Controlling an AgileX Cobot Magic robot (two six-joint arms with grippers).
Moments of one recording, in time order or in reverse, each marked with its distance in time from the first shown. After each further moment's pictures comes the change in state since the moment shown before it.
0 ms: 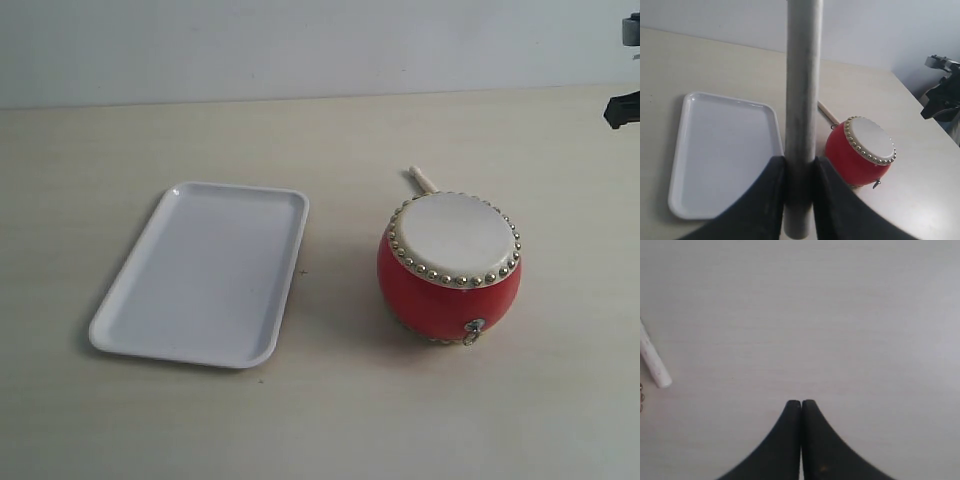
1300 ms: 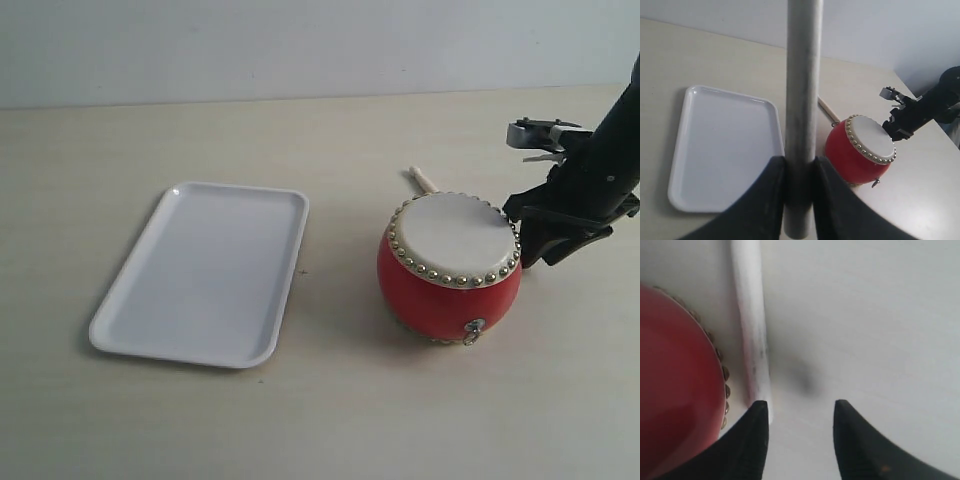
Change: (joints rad) left arm 0.000 0.000 0.000 -0.006 0.018 -0.027; right arm 0.082 0.178 0.213 0.375 -0.248 -0.397
